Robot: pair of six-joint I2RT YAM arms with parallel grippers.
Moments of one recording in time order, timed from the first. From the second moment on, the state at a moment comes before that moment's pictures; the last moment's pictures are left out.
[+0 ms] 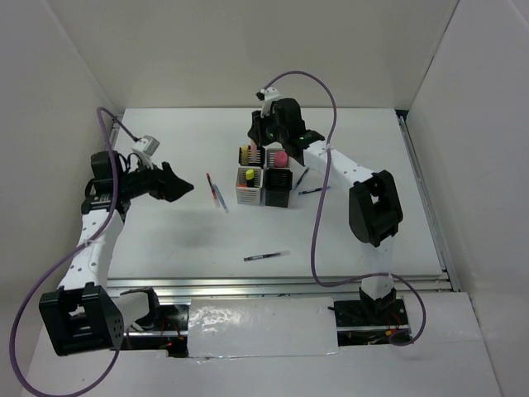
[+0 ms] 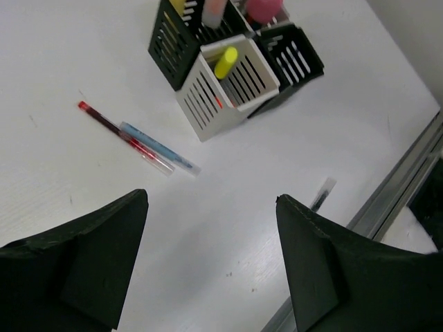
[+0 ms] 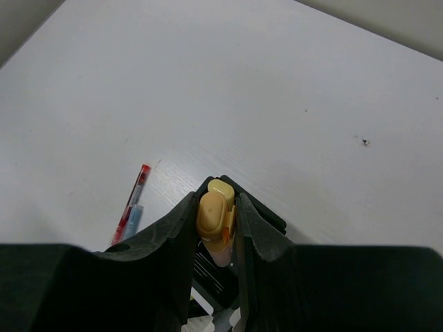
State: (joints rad) left arm 0.19 1.12 0.89 -0.28 0.90 -0.02; right arm 0.51 2.01 1.70 -0.03 -0.18 0.11
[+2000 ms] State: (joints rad) left arm -1.00 1.76 1.05 -0.42 0.18 0.44; right arm -0.30 0.82 0.96 -0.63 -0.58 0.20
